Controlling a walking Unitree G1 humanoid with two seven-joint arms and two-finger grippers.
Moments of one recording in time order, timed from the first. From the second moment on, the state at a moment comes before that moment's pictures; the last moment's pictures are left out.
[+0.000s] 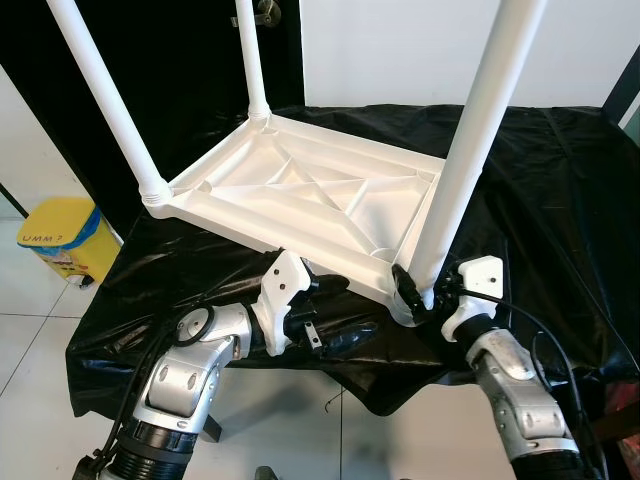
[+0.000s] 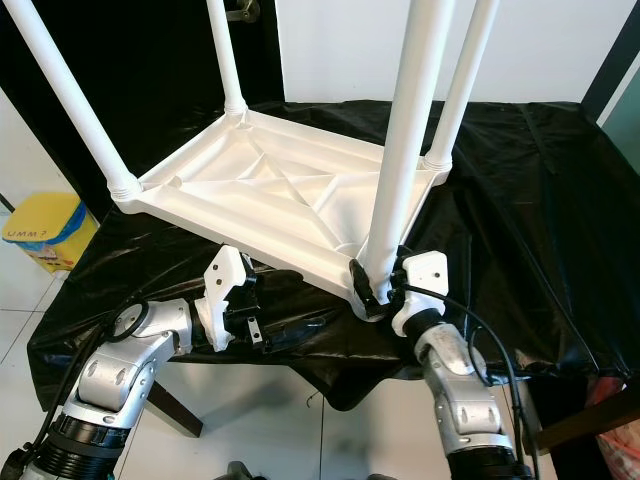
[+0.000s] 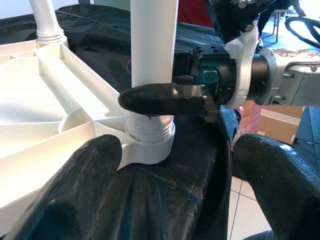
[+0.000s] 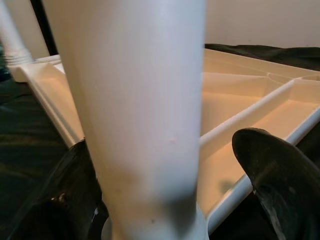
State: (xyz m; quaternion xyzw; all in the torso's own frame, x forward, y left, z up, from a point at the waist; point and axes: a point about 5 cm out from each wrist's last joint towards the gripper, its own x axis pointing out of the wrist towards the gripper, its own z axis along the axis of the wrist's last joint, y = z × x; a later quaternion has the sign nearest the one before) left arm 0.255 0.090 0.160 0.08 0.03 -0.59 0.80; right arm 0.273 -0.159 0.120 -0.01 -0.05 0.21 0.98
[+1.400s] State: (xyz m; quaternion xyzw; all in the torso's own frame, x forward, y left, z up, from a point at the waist) left arm 0.265 0.091 0.163 0.08 0.03 -0.59 0.80; right arm 0.313 -0.126 0.124 -0.04 -0.03 0.20 0.98
